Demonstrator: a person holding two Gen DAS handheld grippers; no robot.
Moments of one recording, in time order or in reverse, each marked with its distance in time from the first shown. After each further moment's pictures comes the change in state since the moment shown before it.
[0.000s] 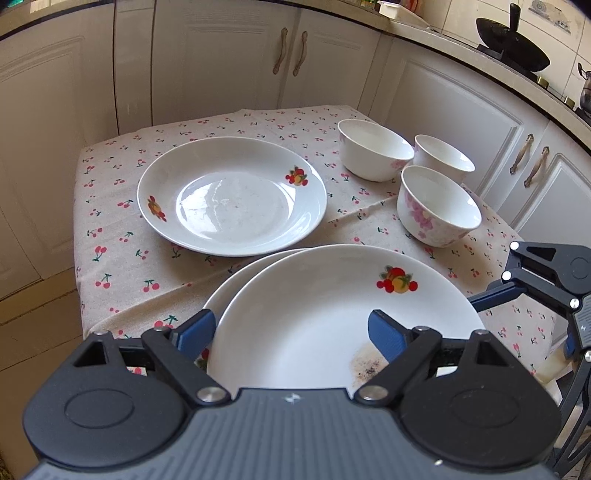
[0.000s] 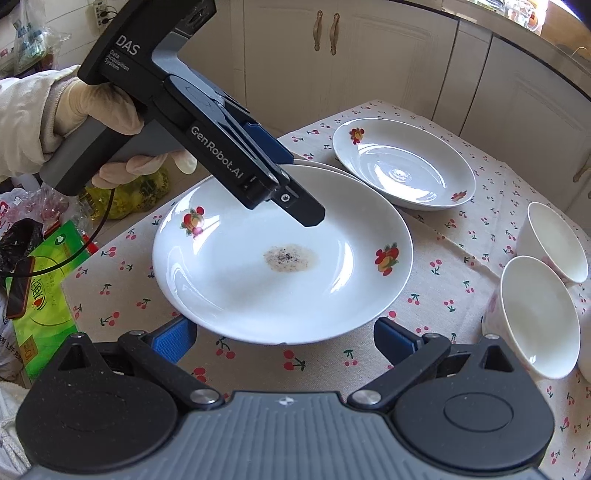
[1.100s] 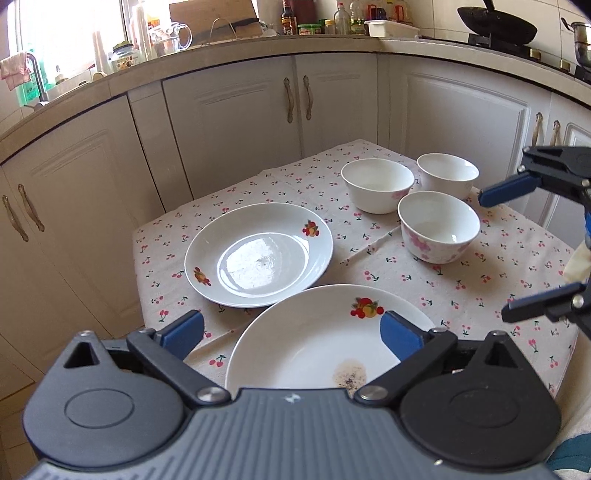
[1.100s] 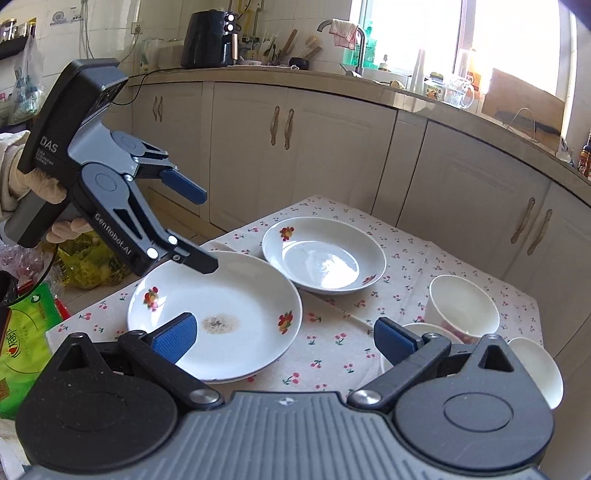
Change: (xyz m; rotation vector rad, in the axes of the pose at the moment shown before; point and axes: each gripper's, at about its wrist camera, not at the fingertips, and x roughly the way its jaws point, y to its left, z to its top) left arm -0.052 -0.054 0.010 0.183 -0.113 0.235; right arm -0.081 -0.043 -0.004 -0.007 -0.312 -0.118
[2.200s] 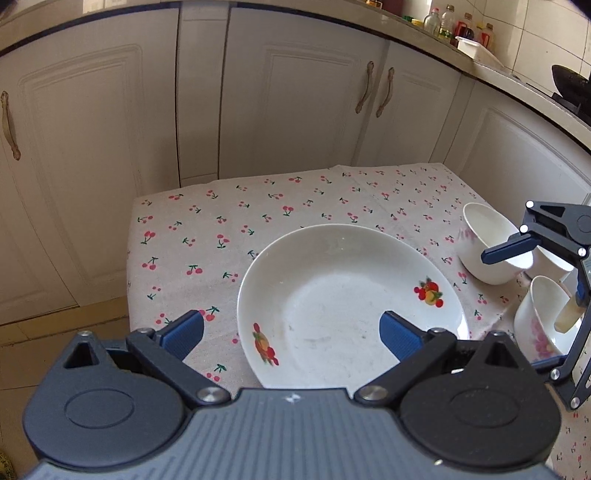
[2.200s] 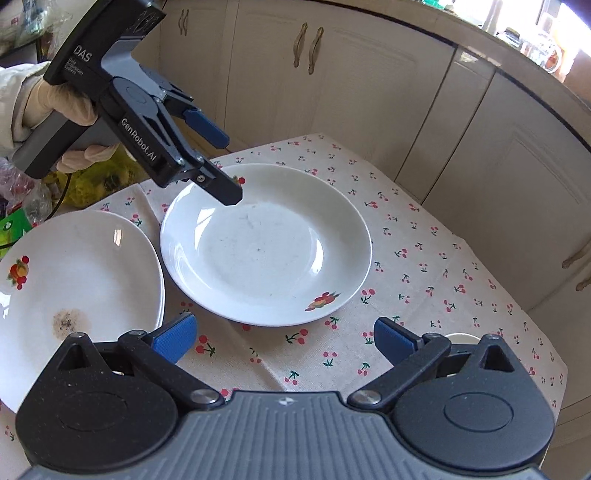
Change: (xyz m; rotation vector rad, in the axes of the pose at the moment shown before) left arm 0.149 0.117 0.037 -0.286 0.065 -0.086; right arm 0.169 -0.086 0.048 -0.196 0.279 0.125
